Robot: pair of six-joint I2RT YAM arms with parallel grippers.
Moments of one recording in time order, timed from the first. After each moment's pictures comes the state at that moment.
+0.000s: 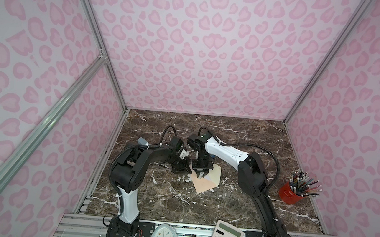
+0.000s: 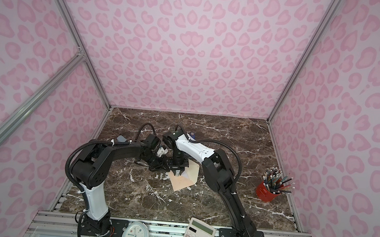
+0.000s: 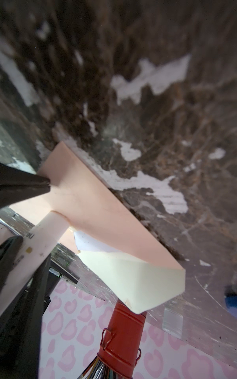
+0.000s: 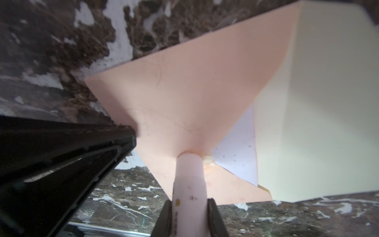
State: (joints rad) left arm -0.41 1.90 1.05 -0.48 0.66 -0.48; right arm 0.79 2.34 1.98 -1.40 -0.20 0.64
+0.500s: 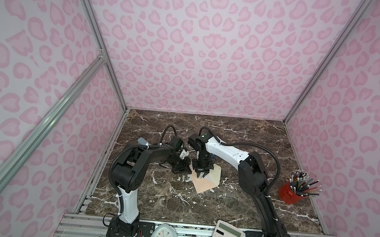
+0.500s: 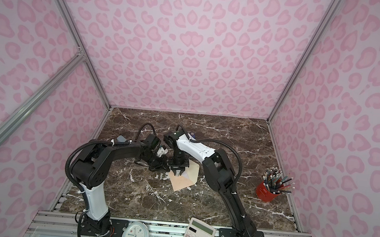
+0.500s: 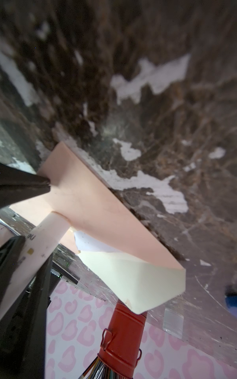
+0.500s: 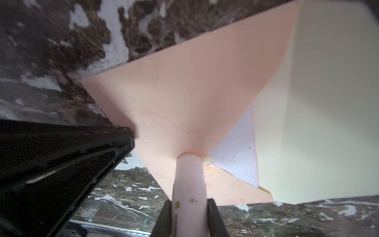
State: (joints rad) left arm -0.41 1.90 1.05 -0.48 0.66 -0.48; right arm 0.78 2.34 1.97 -1.40 -0.21 0.64
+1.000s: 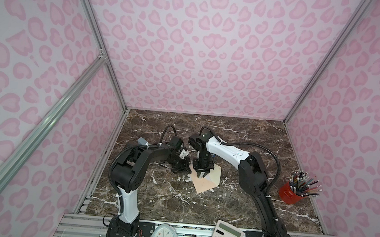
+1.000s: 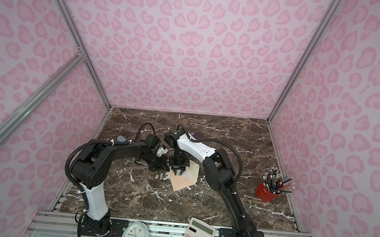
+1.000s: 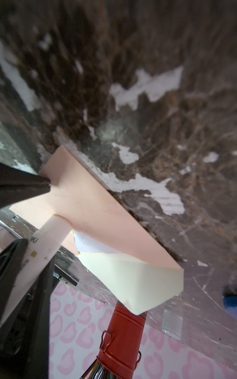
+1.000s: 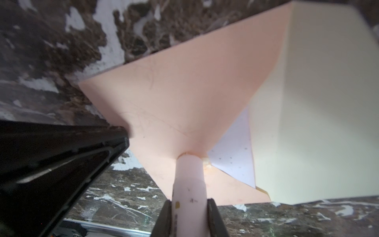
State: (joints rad) left arm -0.41 1.90 1.06 -0.49 0.65 -0.47; right arm 0.77 2.34 1.97 -1.40 -0.21 0.63
